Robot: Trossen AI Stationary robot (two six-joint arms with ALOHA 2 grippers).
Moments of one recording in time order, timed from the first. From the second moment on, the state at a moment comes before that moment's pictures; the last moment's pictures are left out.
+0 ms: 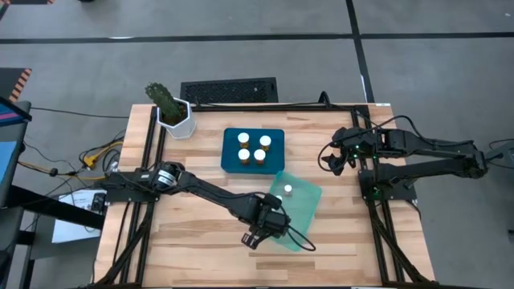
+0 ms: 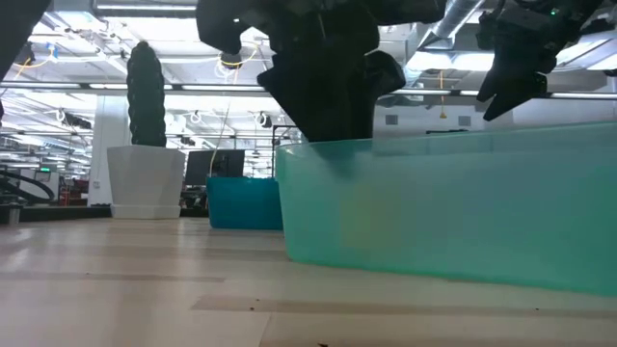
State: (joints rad) left arm -0.33 2.26 1.96 -0.99 -0.07 0.22; right arm -0.17 0.78 0.78 -0.84 0.18 0.44
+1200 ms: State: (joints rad) left arm -0.33 2.26 2.12 -1.09 -0.09 0.18; right arm -0.17 0.78 0.78 -0.84 0.18 0.44
